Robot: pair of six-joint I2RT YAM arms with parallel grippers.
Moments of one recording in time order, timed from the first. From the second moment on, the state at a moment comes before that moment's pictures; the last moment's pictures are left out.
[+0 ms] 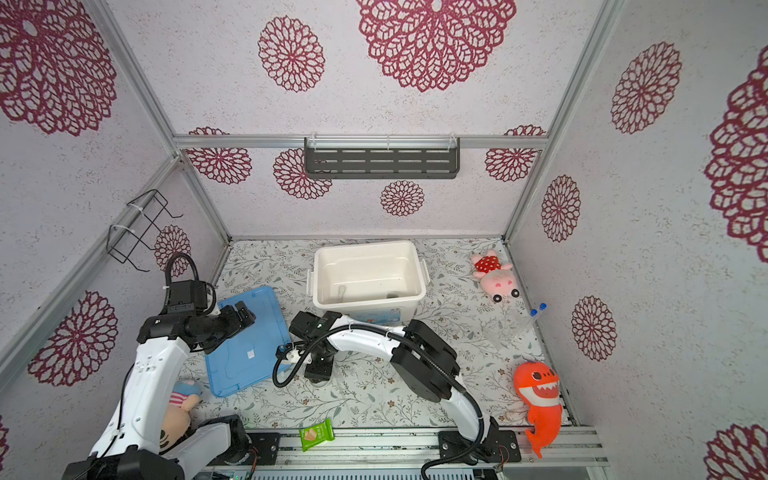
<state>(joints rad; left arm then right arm) 0.17 1.07 0.98 -0.96 0.15 -0.46 1.13 2.14 1.69 -0.87 -0.22 -0.41</state>
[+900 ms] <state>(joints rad) 0.18 1.08 0.98 -0.96 0.18 -0.45 1.12 2.22 1.78 -0.94 -0.21 -0.44</state>
